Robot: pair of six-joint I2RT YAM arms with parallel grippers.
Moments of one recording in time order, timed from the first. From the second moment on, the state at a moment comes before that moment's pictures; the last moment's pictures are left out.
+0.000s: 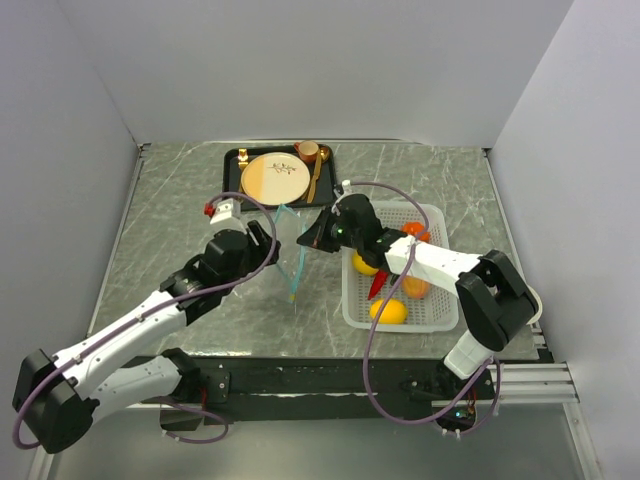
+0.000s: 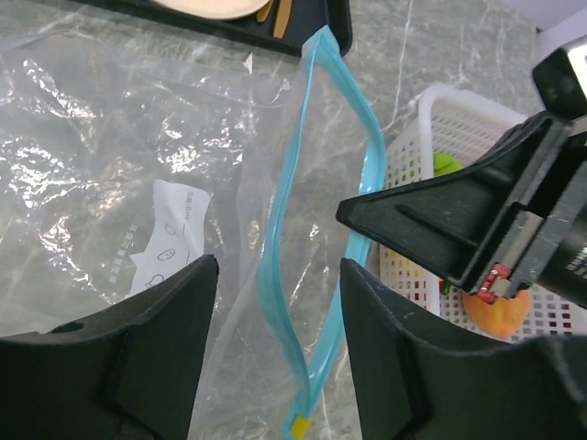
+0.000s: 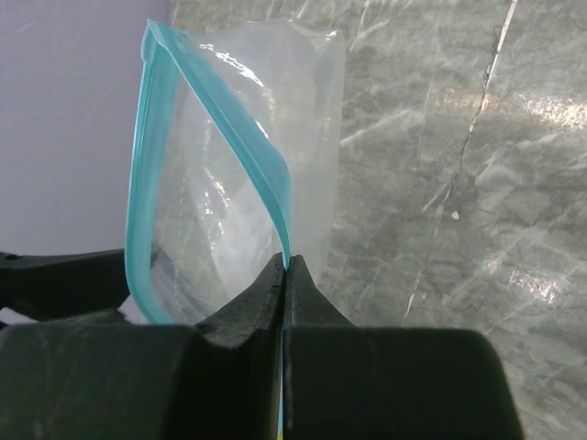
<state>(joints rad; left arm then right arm) -0.71 0.98 0.70 -0.18 -0.37 -0.78 0.68 1.61 0.98 0.15 -0.23 0.90</state>
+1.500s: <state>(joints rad) -0.71 1.03 0.73 -0.22 -0.46 -0.76 0.69 1.69 1.07 0.05 -0.23 0.83</state>
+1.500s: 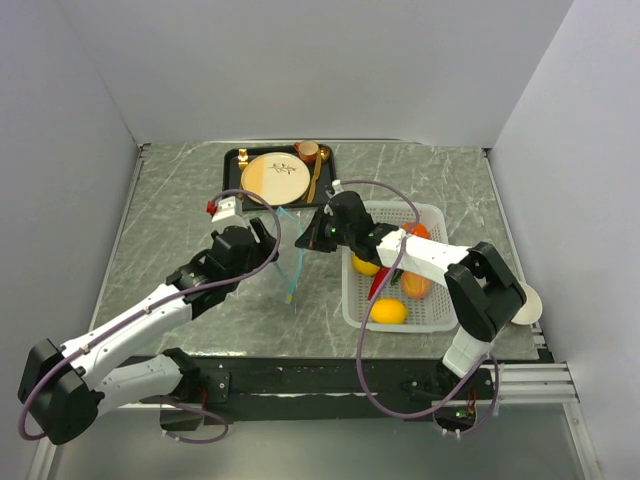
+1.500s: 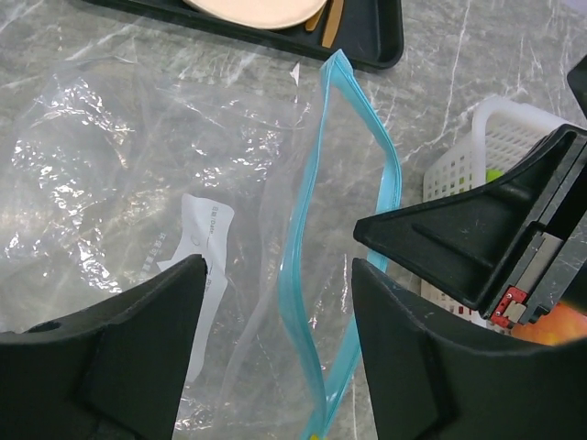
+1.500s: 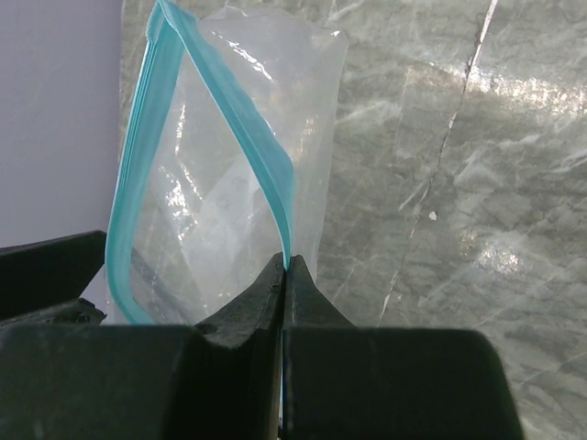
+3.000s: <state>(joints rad) -0.71 1.02 0.74 -0.20 -0.47 -0.77 0.70 1.70 1.14 -0.09 -0.19 0.74</state>
